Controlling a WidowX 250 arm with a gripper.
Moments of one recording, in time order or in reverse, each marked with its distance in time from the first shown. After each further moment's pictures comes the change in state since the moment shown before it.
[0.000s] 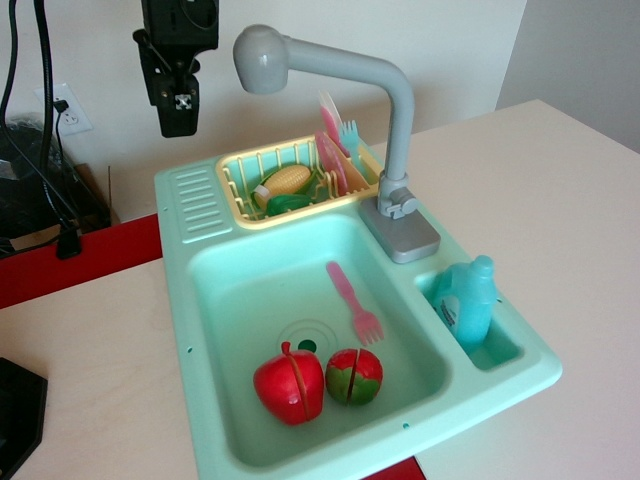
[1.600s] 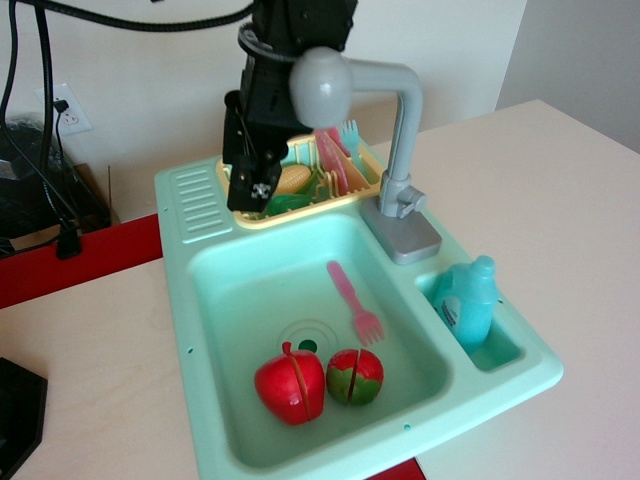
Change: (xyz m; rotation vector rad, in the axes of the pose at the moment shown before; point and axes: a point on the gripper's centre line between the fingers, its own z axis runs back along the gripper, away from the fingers) arm 0.029 -0.114 -0.008 0.084 0.097 -0.331
